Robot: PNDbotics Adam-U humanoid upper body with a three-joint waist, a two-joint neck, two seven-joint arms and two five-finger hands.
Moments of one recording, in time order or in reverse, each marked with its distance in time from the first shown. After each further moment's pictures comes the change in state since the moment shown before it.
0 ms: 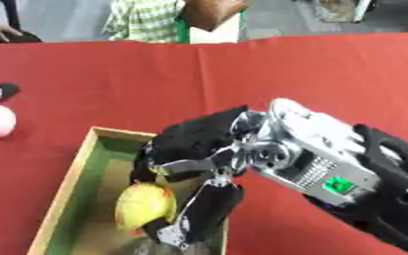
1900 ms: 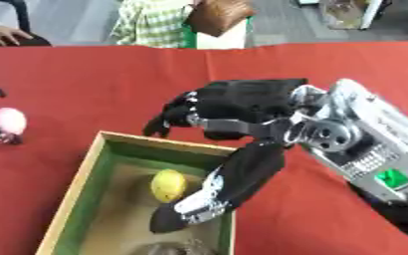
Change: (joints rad) left arm -0.084 -0.113 -0.017 0.518 -0.371 -0.111 -0.011; right arm 0.055 -0.060 -0.181 0.000 -0.046 -0.081 -0.210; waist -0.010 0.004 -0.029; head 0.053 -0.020
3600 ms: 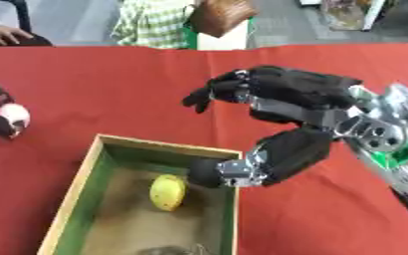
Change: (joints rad) left arm 0.002 -0.030 0.023 -0.006 0.233 0.204 0.003; right arm 0.098 -0.055 -0.074 0.000 -0.022 0.002 -0.124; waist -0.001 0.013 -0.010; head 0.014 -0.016
